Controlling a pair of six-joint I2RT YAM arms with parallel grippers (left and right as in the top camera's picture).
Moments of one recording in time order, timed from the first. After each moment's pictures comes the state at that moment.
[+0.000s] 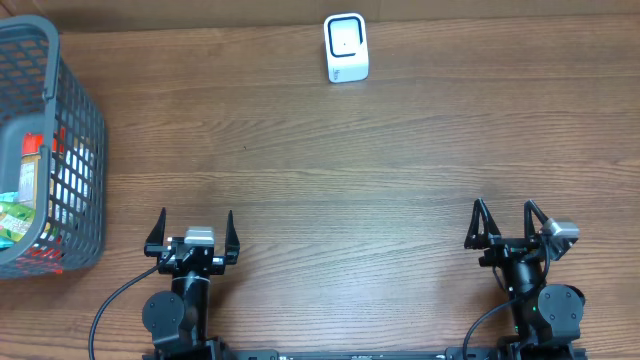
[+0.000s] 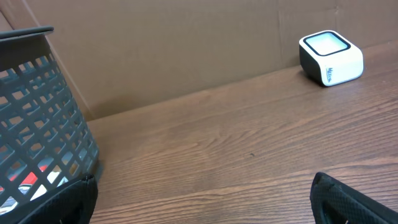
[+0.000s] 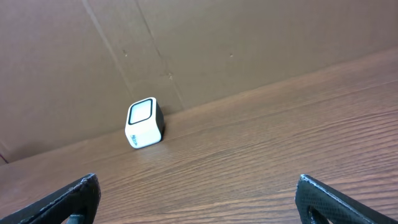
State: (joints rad) left arm 0.24 0.02 0.01 -0.06 0.18 0.29; right arm 0.06 0.01 0.02 -0.03 -0.03 0.36
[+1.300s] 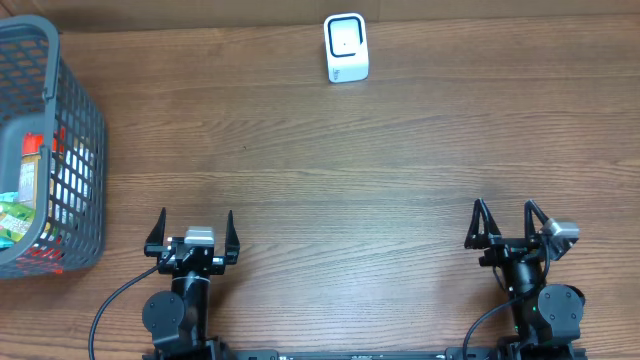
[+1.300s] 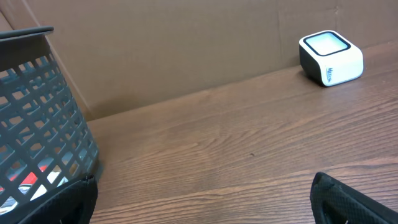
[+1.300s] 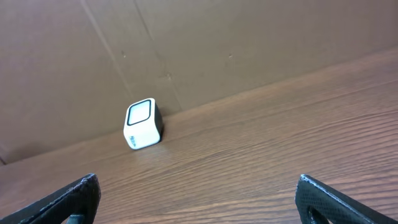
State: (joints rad) left arm 0.24 0.02 0.01 -0.06 0.18 0.29; right arm 0.06 0.01 0.02 -0.03 -0.02 0.36
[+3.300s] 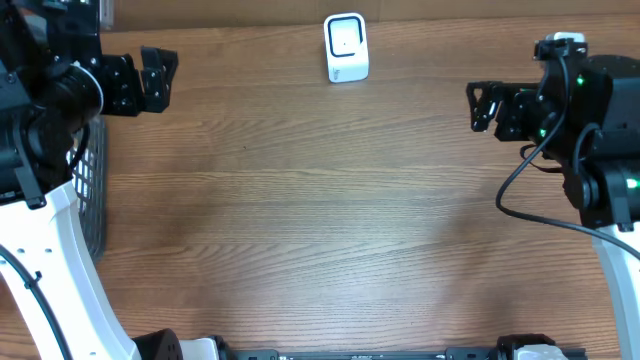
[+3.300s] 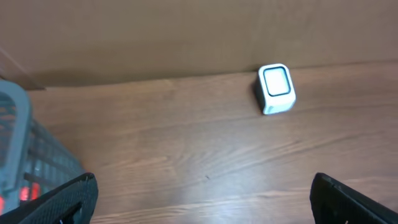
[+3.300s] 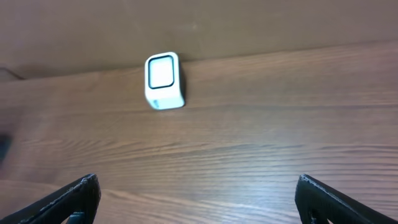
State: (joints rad) left arm 0.24 1.54 2.17 -1.30 0.33 0.16; right arm 0.06 1.25 1.40 -0.75 -0.22 0.18
